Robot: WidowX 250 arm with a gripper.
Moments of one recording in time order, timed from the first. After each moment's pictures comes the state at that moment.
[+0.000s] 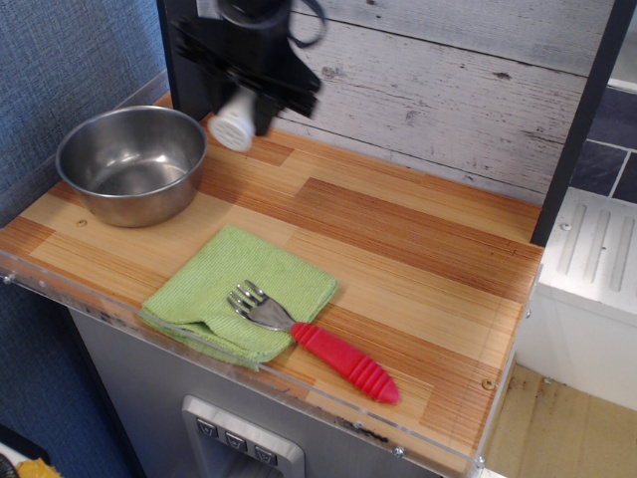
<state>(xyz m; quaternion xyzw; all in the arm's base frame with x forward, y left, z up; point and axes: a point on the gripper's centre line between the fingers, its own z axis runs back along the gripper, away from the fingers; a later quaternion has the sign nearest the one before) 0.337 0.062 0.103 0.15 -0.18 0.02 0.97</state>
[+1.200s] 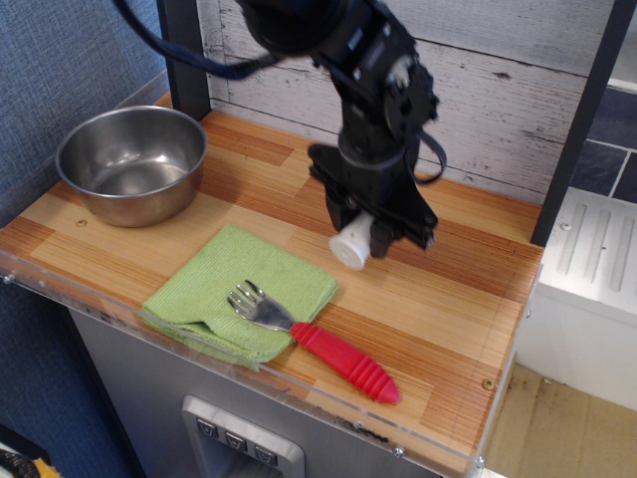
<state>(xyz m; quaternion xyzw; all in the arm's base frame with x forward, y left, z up) 0.332 -0.034 0.031 0.05 -0.17 -0.12 0.98</state>
